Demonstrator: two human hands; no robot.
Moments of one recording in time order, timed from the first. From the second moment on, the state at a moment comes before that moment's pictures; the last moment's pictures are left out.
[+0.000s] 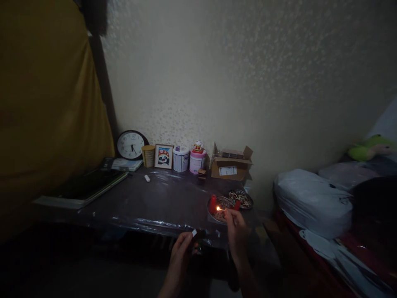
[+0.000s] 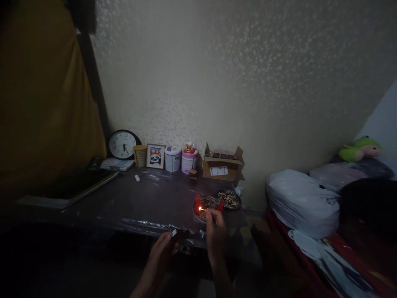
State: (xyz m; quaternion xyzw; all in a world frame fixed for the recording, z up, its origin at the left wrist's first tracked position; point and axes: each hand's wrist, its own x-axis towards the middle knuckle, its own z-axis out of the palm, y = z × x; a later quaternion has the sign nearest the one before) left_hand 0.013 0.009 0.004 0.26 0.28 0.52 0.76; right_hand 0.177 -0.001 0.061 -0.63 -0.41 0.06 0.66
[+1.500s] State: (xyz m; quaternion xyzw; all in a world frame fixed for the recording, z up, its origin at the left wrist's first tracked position) left_hand 0.013 0.007 0.010 0.26 0.29 0.50 0.77; right_hand 0.185 0.055 0.063 -0.53 -0.37 0.12 0.75
